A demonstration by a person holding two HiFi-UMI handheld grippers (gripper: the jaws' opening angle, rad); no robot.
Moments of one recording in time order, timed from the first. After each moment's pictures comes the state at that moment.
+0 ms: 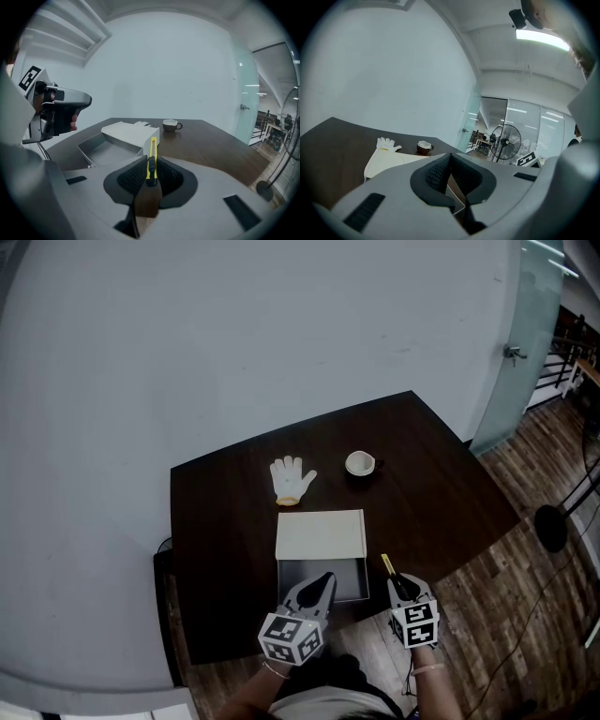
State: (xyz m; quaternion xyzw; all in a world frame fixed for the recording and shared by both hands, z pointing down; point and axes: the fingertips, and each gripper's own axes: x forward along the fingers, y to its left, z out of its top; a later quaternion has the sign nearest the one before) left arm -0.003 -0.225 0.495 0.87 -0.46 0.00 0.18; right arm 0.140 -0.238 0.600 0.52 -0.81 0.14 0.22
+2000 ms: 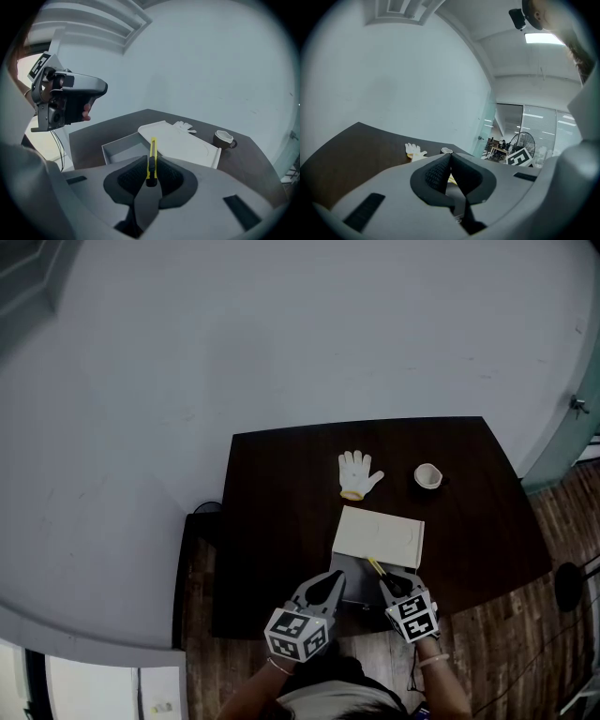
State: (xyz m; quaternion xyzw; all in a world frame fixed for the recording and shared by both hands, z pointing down) left arm -0.124 -0.209 0.492 0.82 -0.54 -0.04 0.19; right arm -0.030 -0.252 0.603 0.31 -0.90 0.06 0.31
